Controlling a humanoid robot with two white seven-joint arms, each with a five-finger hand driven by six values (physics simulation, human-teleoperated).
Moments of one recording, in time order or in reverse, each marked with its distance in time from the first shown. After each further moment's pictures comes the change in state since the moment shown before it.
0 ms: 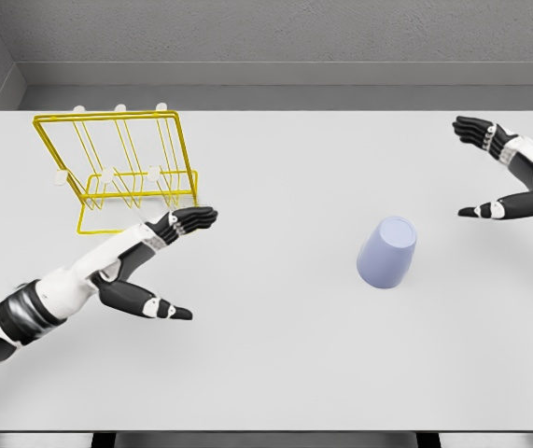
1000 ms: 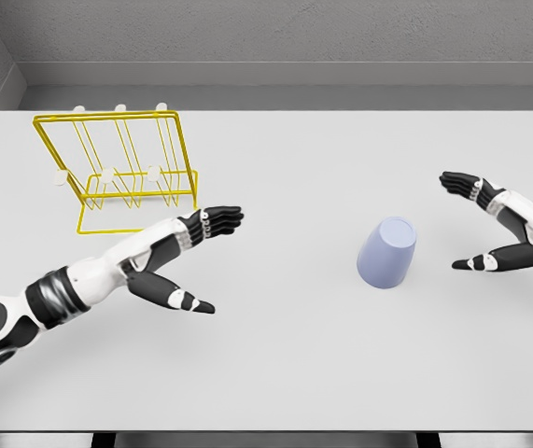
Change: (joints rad) left arm -0.086 -0.059 -0.033 0.000 0.107 0.215 -0.062; right arm 0.169 -0.034 0.008 -0.075 -0.041 -0.075 0.000
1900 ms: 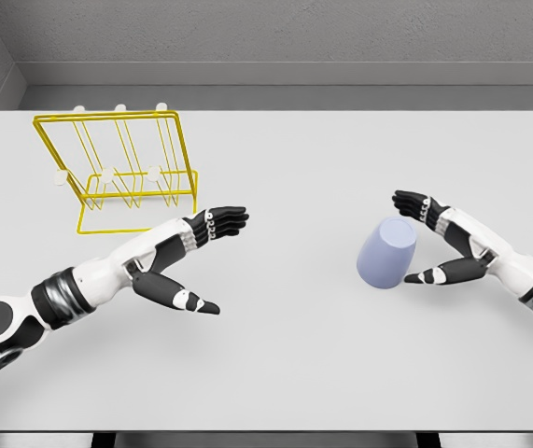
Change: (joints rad) left arm 0.002 -0.014 0.000 0.001 0.009 0.009 -0.003; right arm -0.008 0.146 0.041 -0.001 0.048 0.134 0.000
